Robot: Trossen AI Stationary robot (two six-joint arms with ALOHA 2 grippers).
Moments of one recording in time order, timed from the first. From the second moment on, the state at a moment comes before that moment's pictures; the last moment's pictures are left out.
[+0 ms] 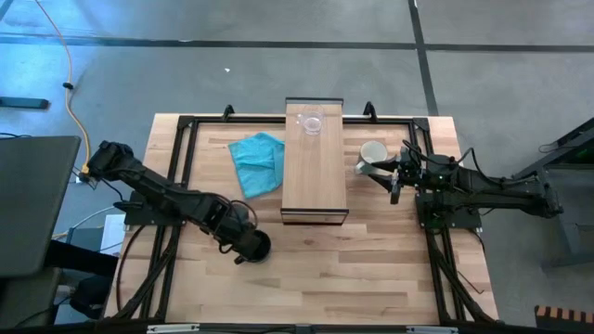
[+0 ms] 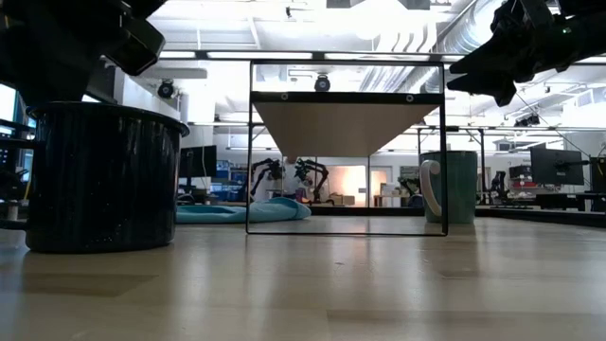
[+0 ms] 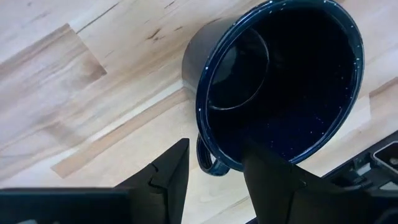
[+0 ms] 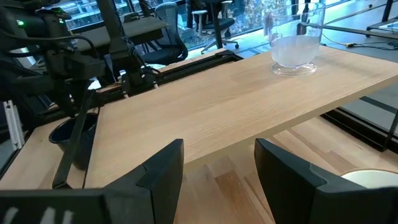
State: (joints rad) left arm -0.31 1.43 0.99 -0.86 0.08 -1.50; right arm -0.16 0.40 0.33 -0.13 0.11 0.23
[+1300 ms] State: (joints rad) left arm -0.39 1.56 0.99 -0.78 0.01 -1.56; right arm -0.16 0.40 0.33 -0.11 0.05 0.21
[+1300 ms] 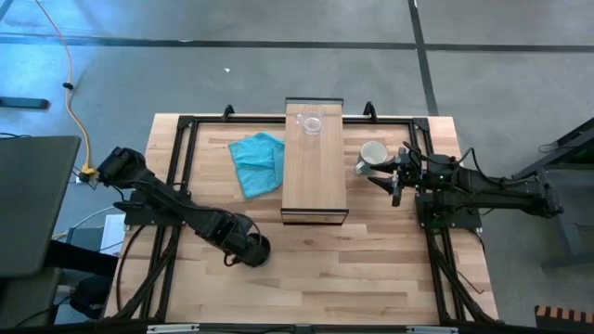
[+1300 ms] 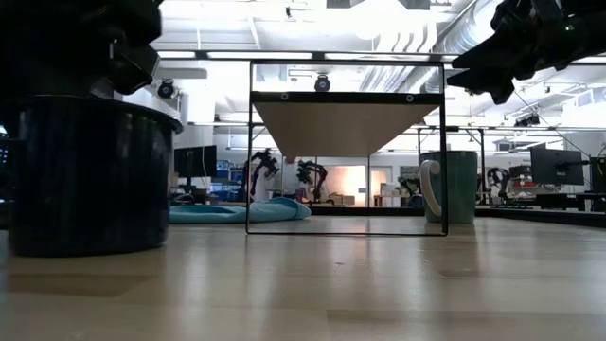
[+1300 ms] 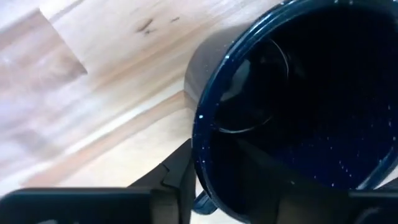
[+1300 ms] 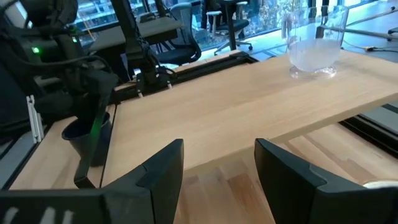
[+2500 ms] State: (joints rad) left arm -0.16 1.45 0.99 -1.01 -0.07 -1.29; right arm -0.16 0.40 0.33 -0.04 0.05 0.34
